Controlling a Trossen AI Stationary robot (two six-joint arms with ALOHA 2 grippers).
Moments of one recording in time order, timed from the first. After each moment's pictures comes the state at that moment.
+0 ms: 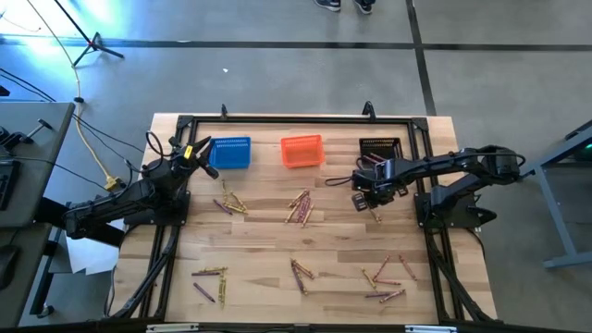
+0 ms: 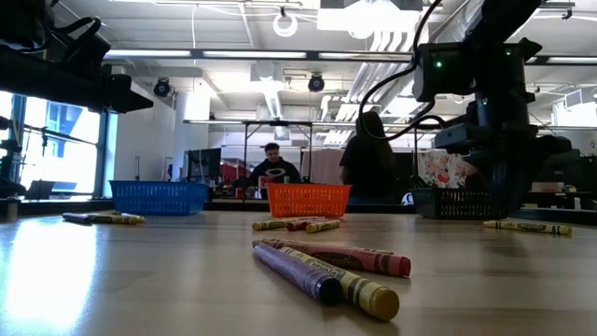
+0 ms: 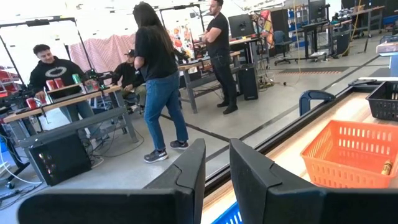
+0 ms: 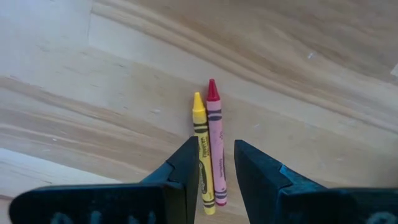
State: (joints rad) left arm 0.38 0.01 0.01 0.07 -0.58 0.26; right arm -0.12 1.41 0.73 -0.85 -0.05 1.10
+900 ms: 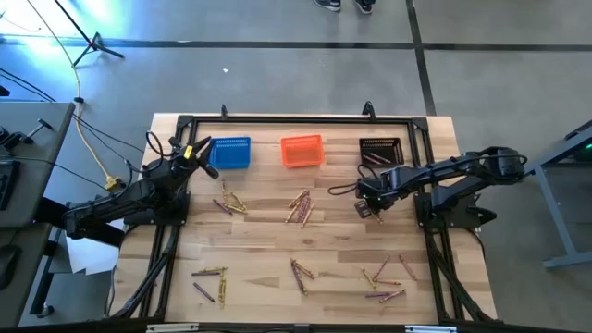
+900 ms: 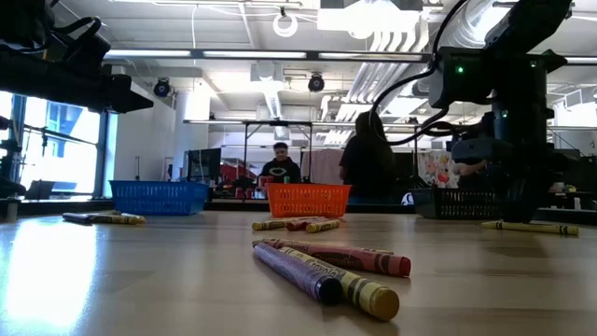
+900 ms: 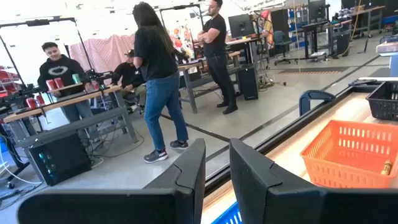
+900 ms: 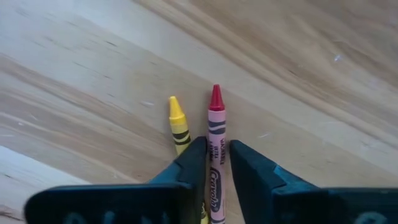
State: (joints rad) left arm 0.38 0.01 0.01 0.07 -0.58 0.26; right arm -0.06 1.41 0.58 -0.68 0.00 1.05
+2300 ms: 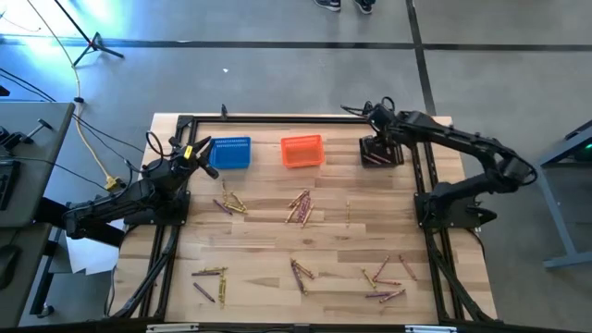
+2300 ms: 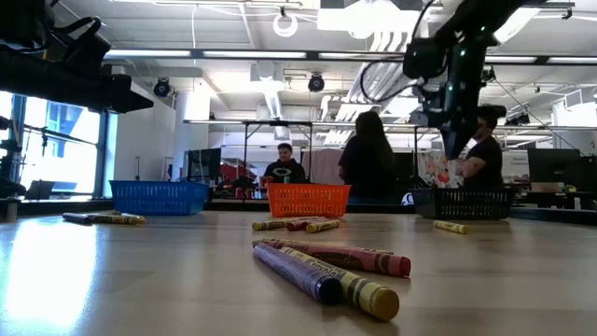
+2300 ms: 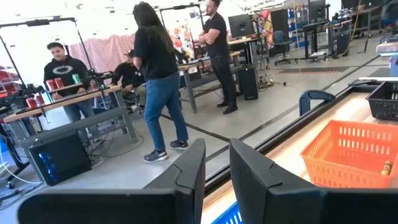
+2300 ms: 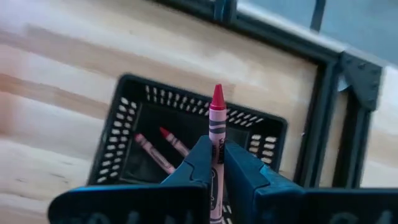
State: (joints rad) left arm 0.38 0.01 0.01 0.07 -0.58 0.26; right arm -0.68 1.35 0.98 -0.90 0.36 0.51
